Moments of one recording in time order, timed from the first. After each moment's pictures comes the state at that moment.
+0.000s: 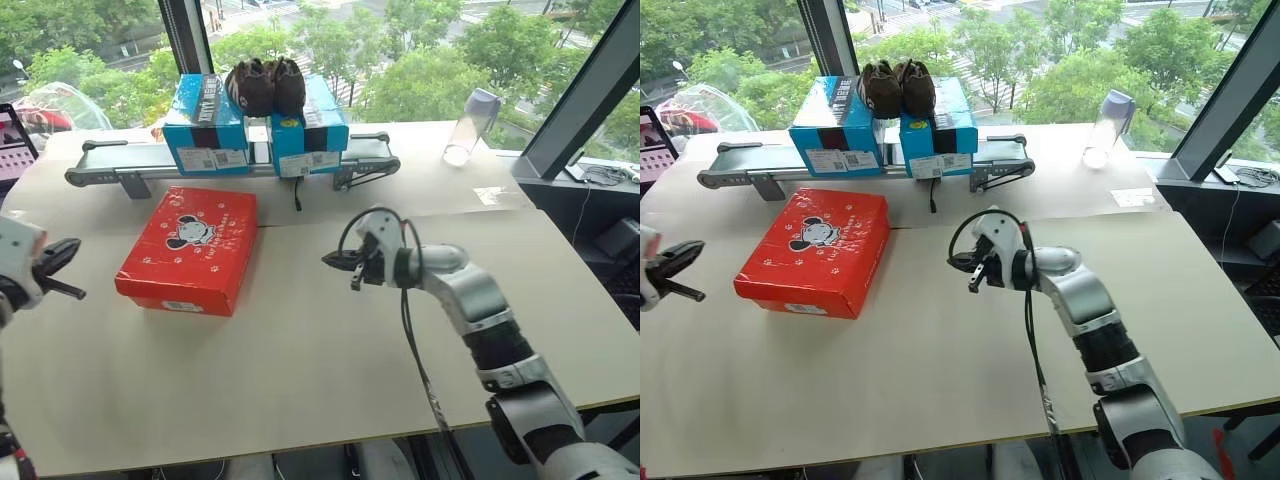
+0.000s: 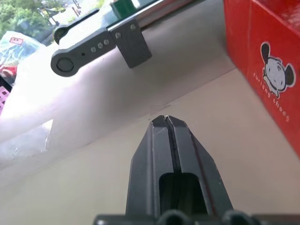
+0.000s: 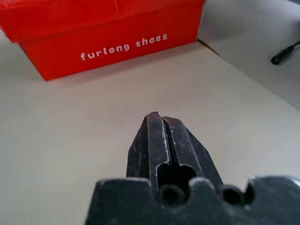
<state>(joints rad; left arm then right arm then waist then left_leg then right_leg) -0.33 0.90 0.35 0.58 -0.20 0.01 -0.71 -0.71 -0.34 0.28 0.18 0.21 0.49 0.82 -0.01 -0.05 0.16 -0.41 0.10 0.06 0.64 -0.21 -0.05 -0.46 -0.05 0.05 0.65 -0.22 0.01</state>
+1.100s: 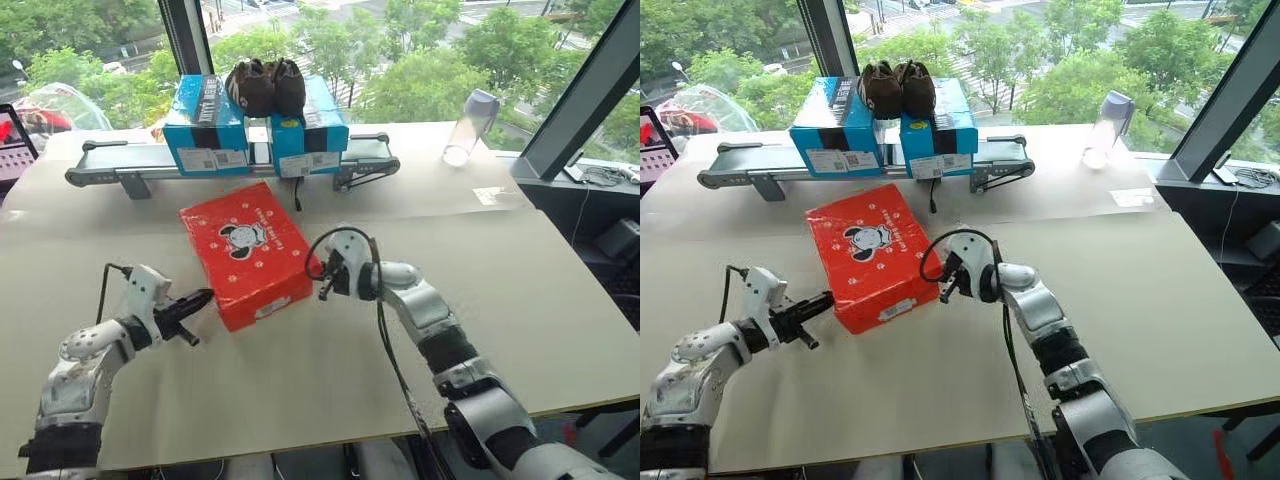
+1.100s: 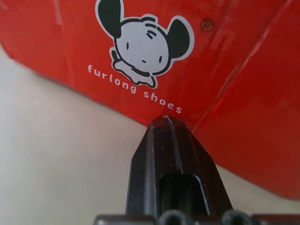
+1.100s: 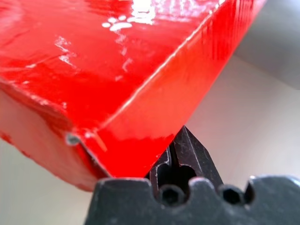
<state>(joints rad) -0.03 0.62 0.22 -0.08 -0.43 0.40 -0.87 -0.64 -0.24 0.27 0.22 0.10 0.38 0.86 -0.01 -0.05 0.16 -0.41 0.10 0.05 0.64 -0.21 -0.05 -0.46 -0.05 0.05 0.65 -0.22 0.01</state>
